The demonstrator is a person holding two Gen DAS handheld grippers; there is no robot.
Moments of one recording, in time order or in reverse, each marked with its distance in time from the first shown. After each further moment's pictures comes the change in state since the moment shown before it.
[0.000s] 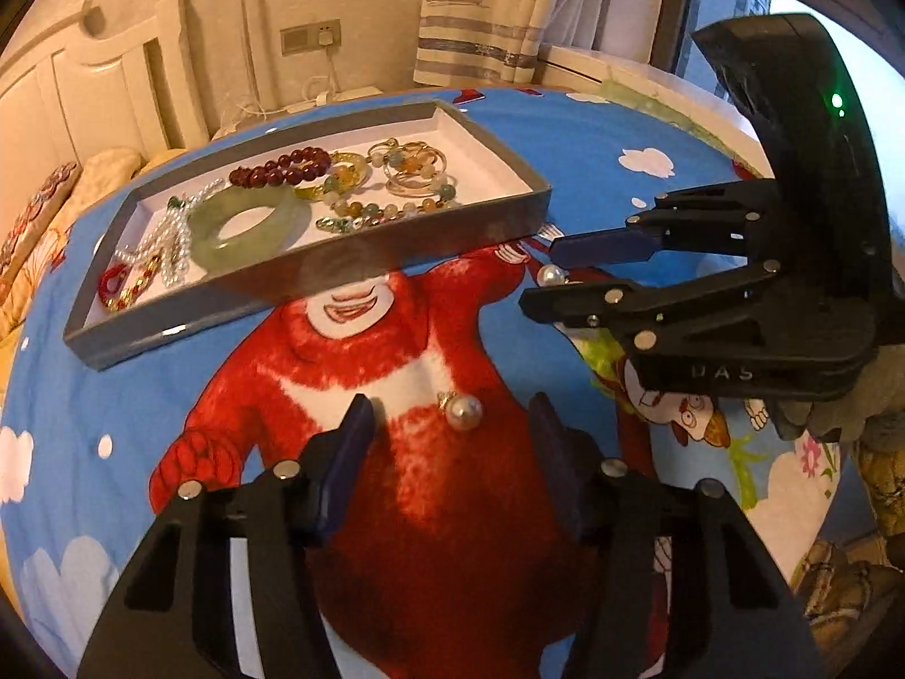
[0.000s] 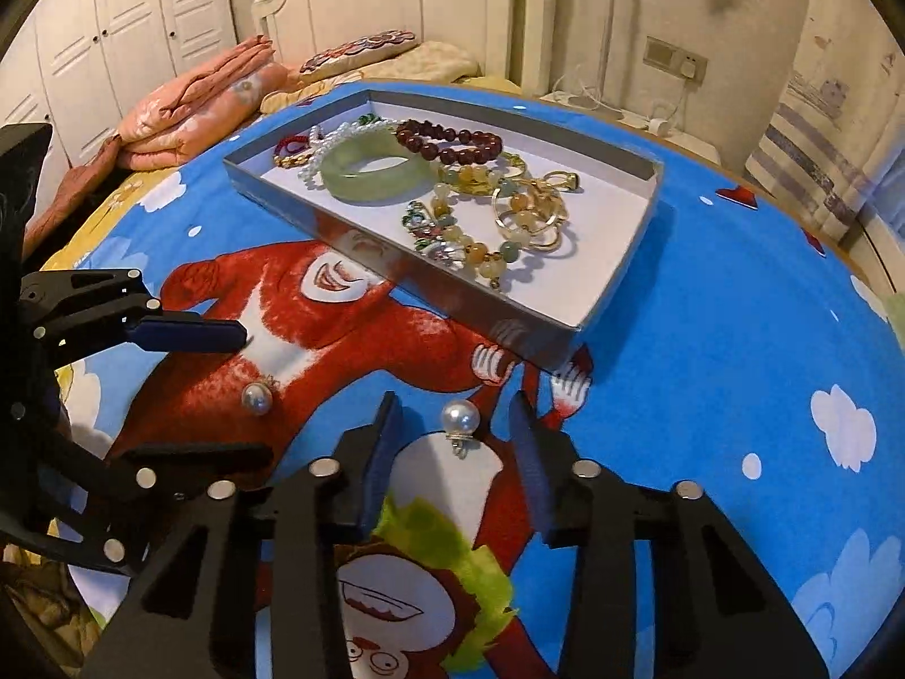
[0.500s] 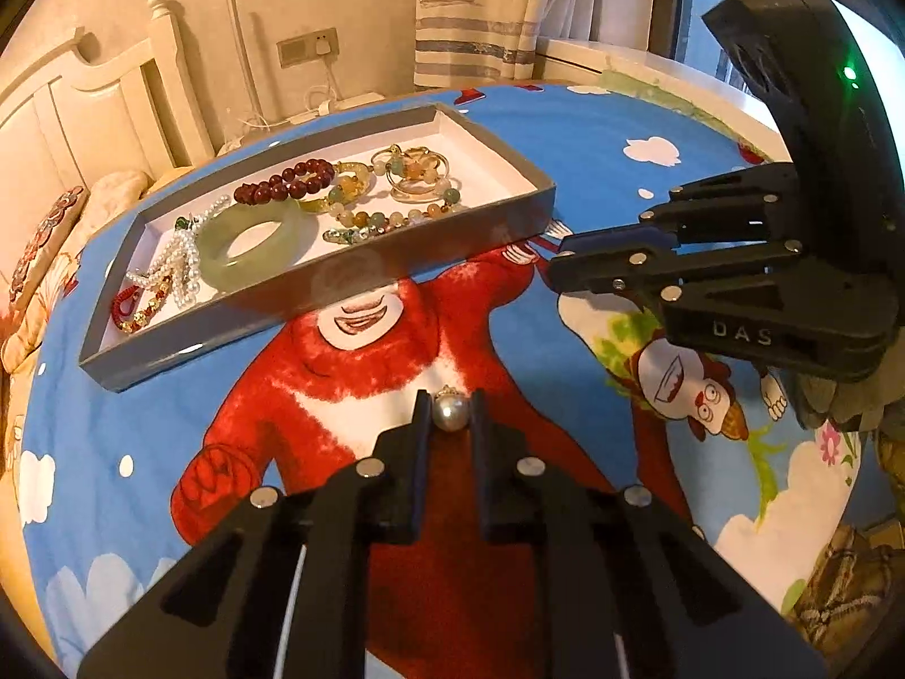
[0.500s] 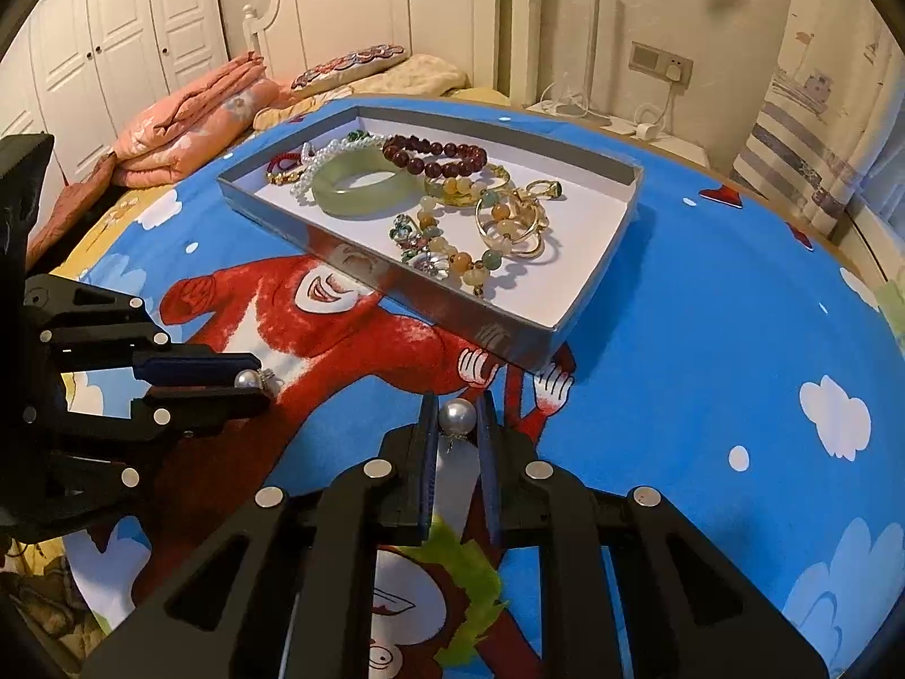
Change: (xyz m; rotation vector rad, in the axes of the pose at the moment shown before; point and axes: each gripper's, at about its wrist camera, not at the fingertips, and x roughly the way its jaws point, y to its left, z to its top) left arm -0.004 0.001 0.000 0.041 -0.005 0.043; right arm -0.009 -0.004 -0.001 0.024 -0.040 0.003
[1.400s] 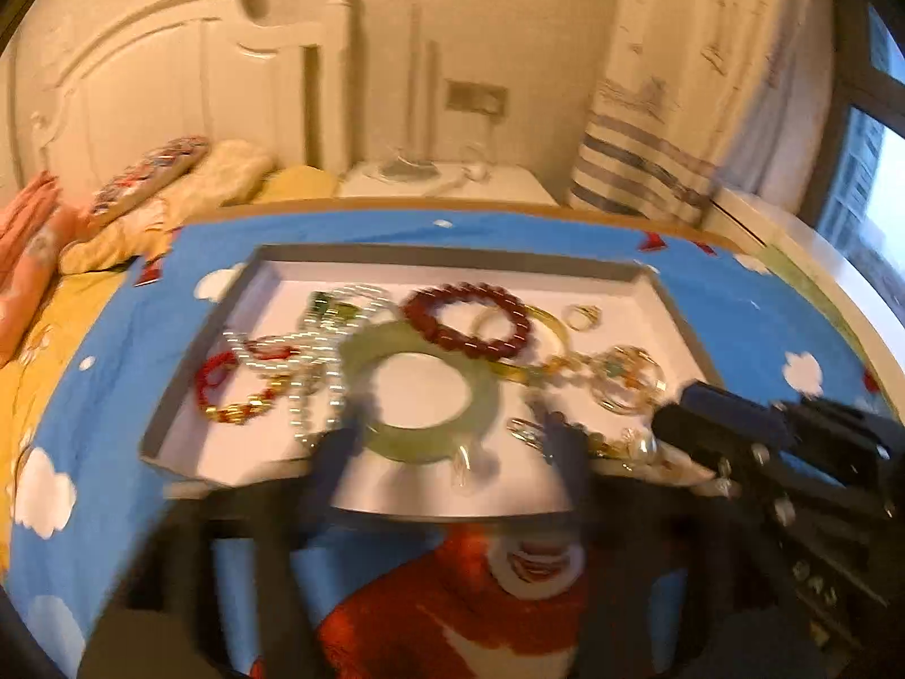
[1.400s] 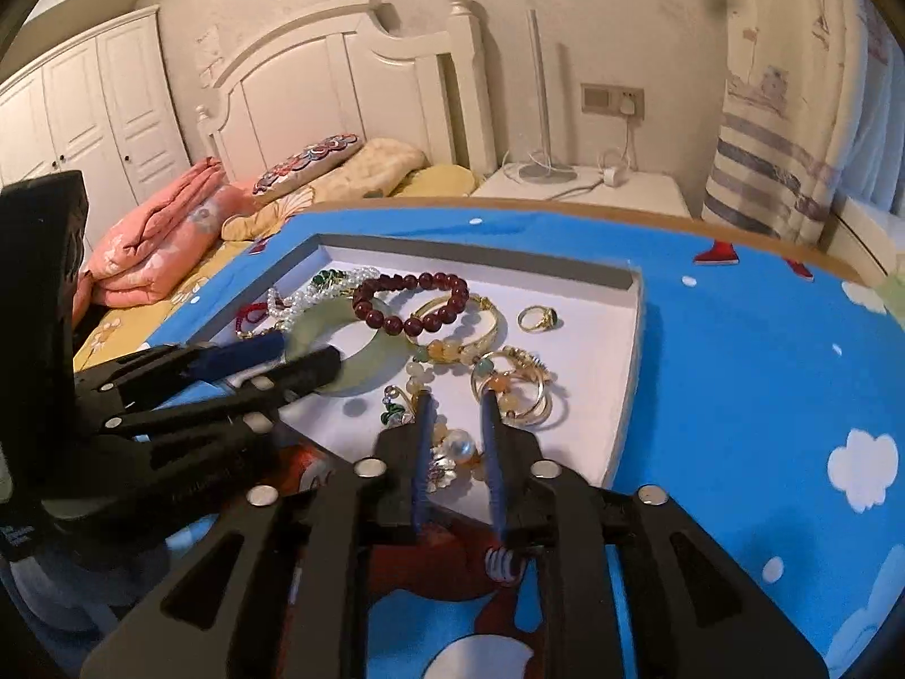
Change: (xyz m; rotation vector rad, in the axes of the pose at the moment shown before) left arm 0.021 0.088 0.070 -0.375 -0.202 0.234; right arm 0.018 0.004 0.058 0.181 -0.178 -0.031
